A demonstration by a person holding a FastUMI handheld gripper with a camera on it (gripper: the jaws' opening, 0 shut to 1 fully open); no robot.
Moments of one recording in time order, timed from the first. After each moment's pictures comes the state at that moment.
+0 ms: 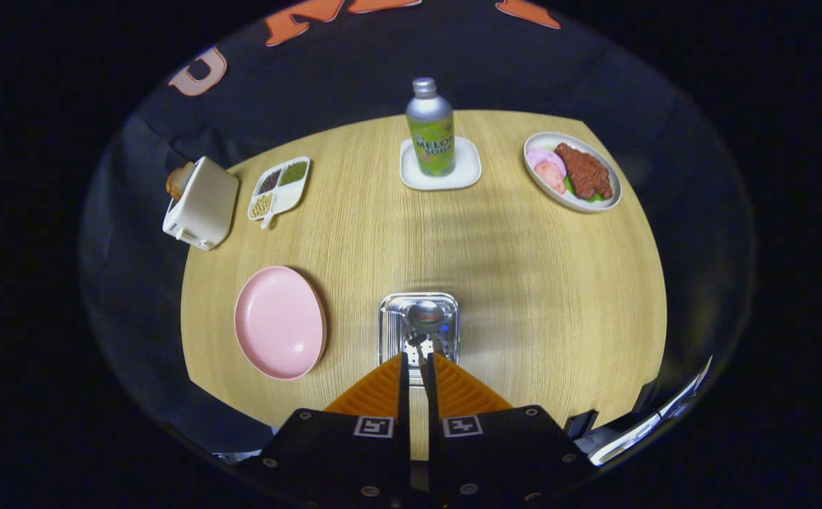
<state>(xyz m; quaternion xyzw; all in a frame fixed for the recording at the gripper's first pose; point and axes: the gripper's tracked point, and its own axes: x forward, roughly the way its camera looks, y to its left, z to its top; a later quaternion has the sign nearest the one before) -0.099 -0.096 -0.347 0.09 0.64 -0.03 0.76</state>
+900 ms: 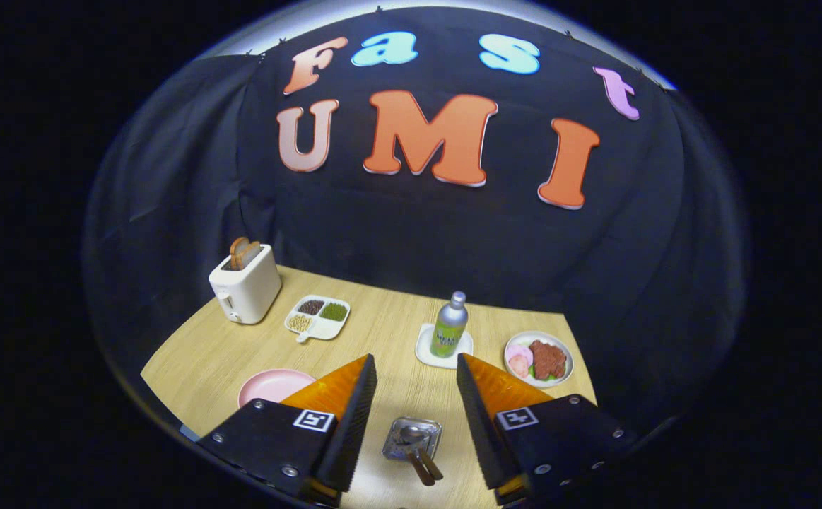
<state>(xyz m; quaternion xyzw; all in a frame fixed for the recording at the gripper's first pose) -0.005 -0.076 -0.186 -0.05 0.31 0.01 0.95</state>
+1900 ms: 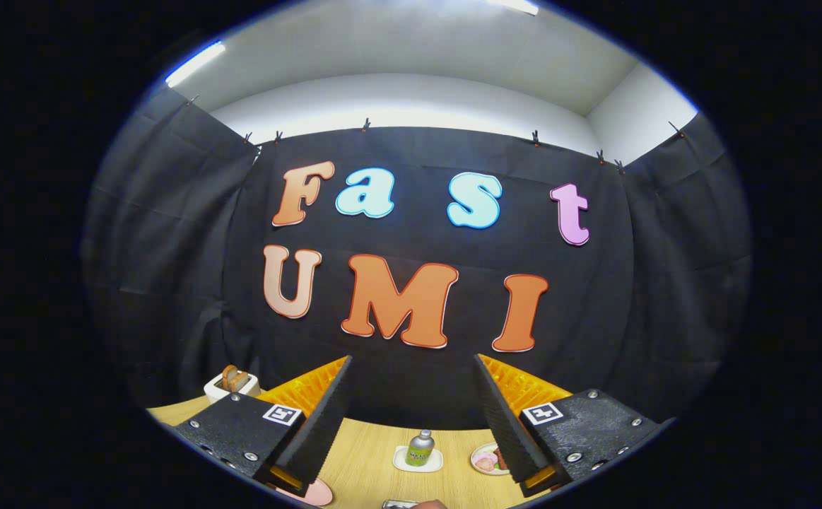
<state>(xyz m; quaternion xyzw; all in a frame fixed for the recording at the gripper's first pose) 0.022 -0.087 0.013 -0.04 0.05 -0.06 1.00</state>
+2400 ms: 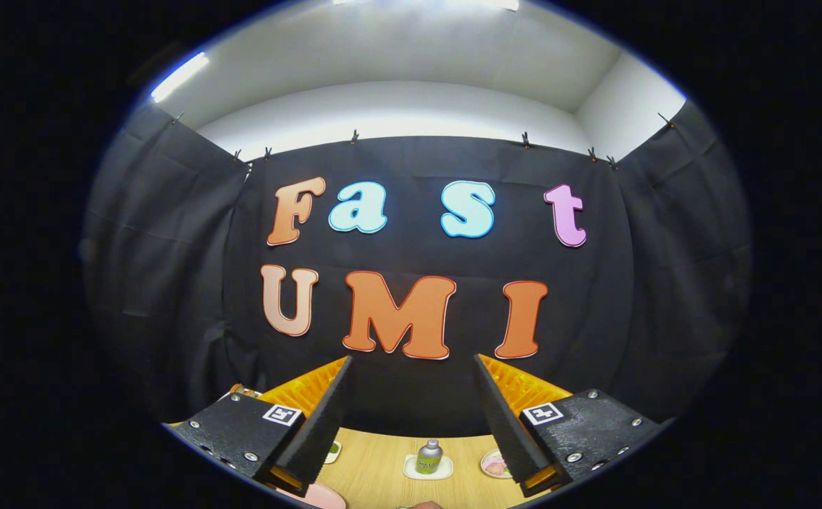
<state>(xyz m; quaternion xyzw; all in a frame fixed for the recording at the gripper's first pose) 0.034 -0.093 0.025 -0.01 0.04 -0.06 1.00</state>
